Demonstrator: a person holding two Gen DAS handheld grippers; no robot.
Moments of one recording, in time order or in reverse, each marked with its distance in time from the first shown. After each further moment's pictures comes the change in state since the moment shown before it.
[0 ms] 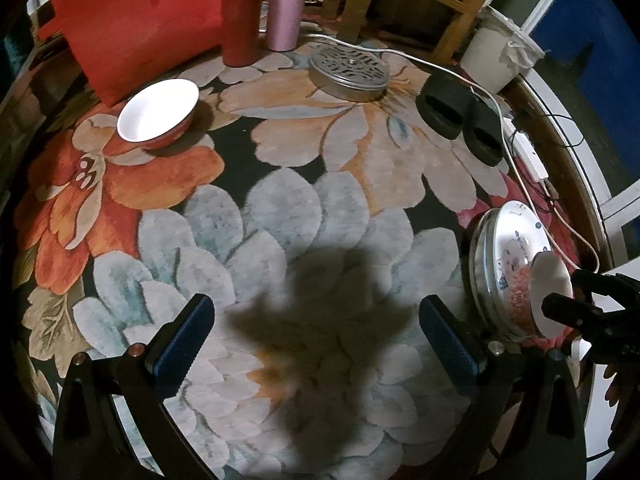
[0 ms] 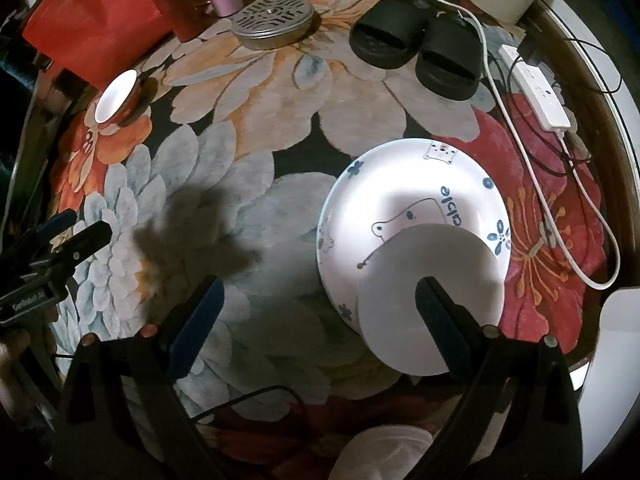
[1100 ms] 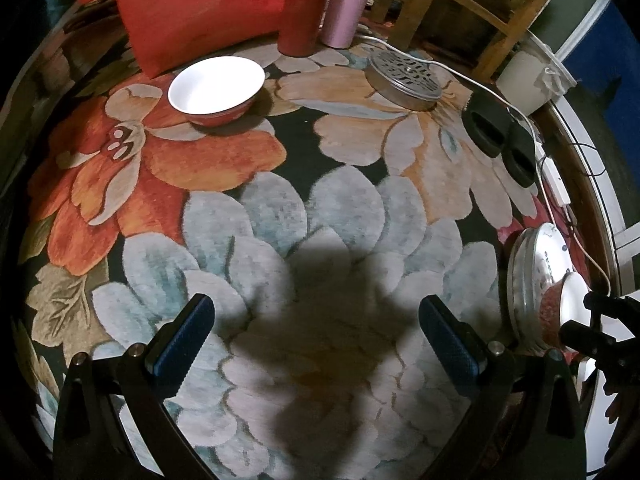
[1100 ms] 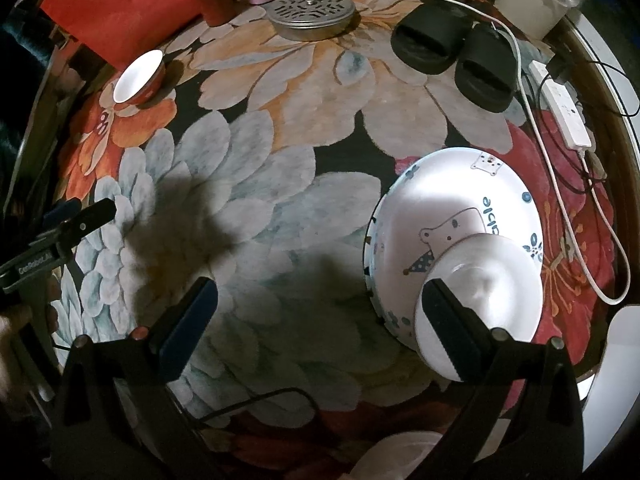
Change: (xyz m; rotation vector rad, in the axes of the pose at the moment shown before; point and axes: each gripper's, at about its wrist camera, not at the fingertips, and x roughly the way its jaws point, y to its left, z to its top) left arm 0.007 0.058 -0.006 -0.099 -0.008 0.029; right arm 0.012 0.037 0.002 -0.063 0.007 0.012
